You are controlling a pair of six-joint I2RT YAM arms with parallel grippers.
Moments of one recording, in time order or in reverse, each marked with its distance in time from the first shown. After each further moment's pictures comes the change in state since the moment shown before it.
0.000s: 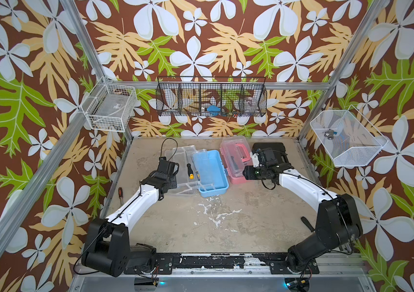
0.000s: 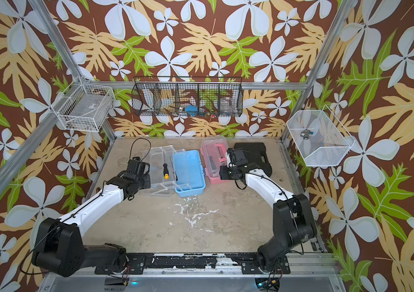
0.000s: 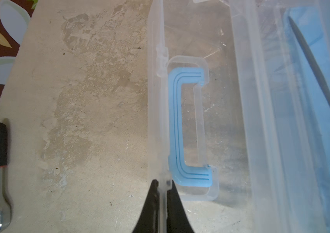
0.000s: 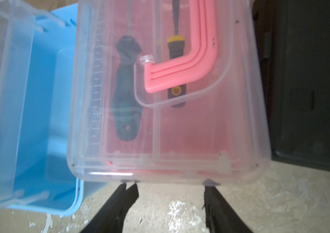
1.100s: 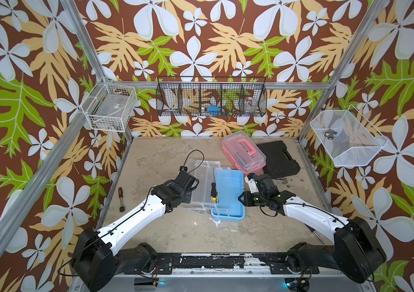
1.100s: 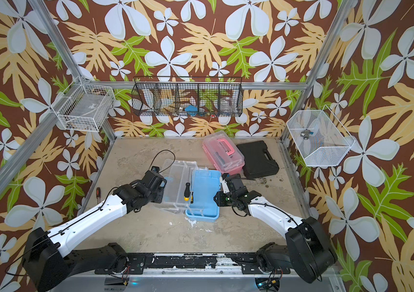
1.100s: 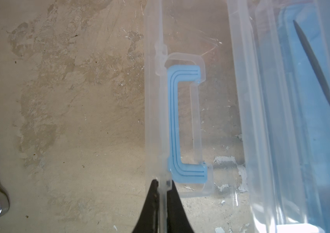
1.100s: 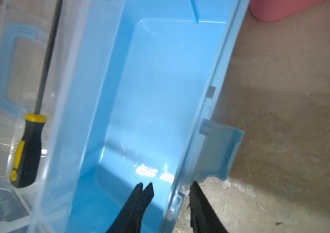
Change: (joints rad) left arm -0.366 -0.113 0.013 -0.222 -0.050 -0.053; right arm 0.180 -0.296 -0.486 0.182 -0.159 0.198
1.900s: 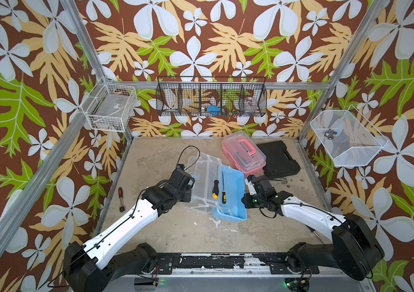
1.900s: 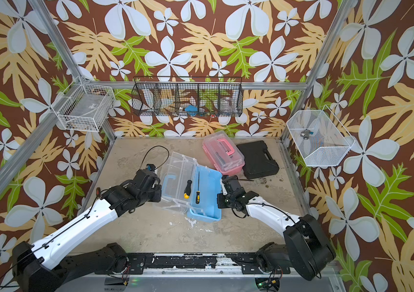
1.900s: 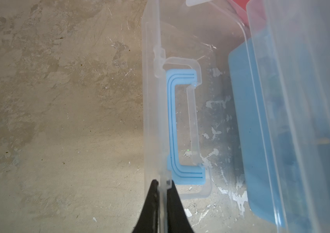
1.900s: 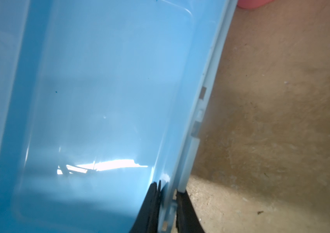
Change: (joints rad) left arm -0.002 -0.095 0.032 -0.039 0.108 -0.078; right arm 0.042 0.012 0.018 -0.056 0.121 -0.010
